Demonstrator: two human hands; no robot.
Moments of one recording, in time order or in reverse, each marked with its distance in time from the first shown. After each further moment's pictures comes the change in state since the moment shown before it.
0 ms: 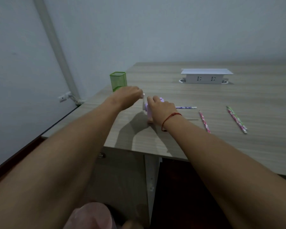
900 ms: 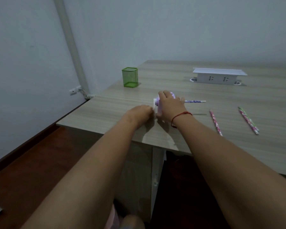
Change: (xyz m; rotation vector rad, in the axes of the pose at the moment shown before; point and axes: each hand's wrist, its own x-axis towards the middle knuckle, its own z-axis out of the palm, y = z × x) left_hand -0.041 0.042 0.039 -0.291 -0.202 -0.229; right_hand 0.015 0.001 0.020 0.113 -0.028 0.053
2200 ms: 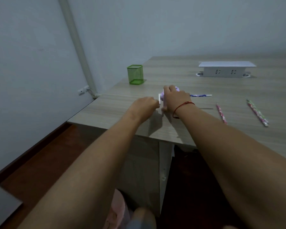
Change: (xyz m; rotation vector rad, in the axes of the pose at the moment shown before) left_hand -0.017 0.001 -0.012 0.288 0.239 0.161; right_hand 0.002 -0.004 -0.006 -0.074 -0.007 0.009
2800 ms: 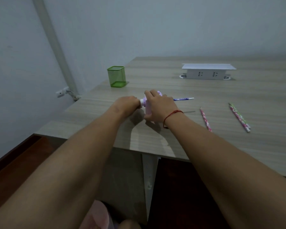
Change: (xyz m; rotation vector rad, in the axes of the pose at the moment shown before) left_hand 0.055 -0.024 0.020 -0.045 -0.213 -0.076; right_hand -0.005 0.012 -0.006 -0.011 -0.001 -0.128
